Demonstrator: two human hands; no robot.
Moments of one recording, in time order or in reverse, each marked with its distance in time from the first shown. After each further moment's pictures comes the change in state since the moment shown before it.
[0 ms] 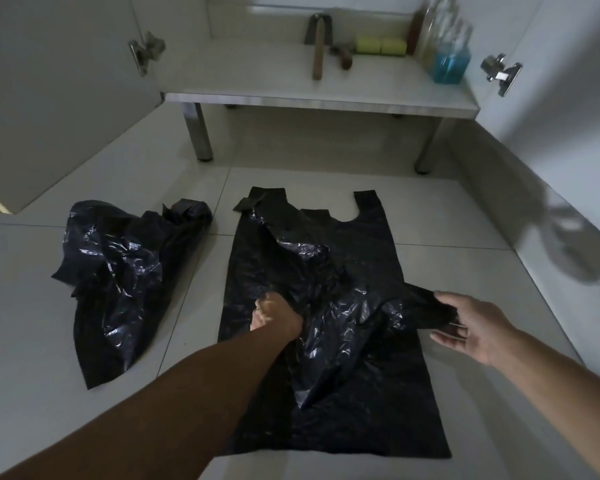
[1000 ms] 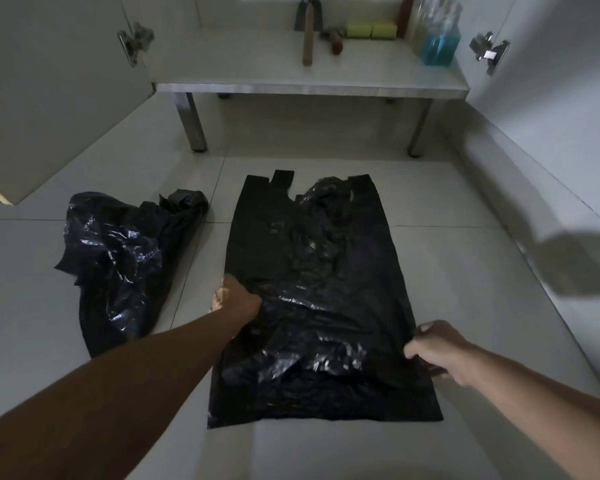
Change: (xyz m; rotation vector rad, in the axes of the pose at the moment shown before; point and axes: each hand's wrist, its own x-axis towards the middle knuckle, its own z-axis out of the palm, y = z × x) left_hand 0.000 -0.045 -0.046 -0.152 0.057 0.029; right_hand -0.021 0.068 0.013 -0.661 -0.021 -0.027
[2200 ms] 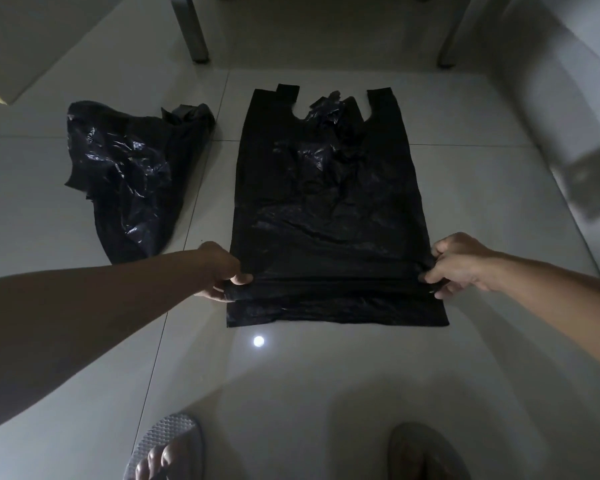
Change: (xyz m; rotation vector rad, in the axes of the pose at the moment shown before) left_hand -0.053 -0.050 -0.053 -0.105 -0.542 -0.348; right_hand 0.008 0.010 -0.011 -0.201 -0.189 -0.063
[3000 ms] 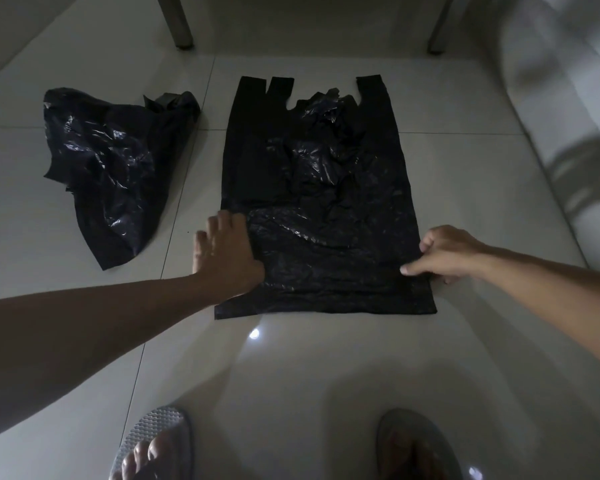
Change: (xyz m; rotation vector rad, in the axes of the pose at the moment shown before) left_hand -0.003 -0.011 0.045 0.909 0.674 0.663; right_hand -0.010 0.001 0.000 -0.289 0.086 -0.057
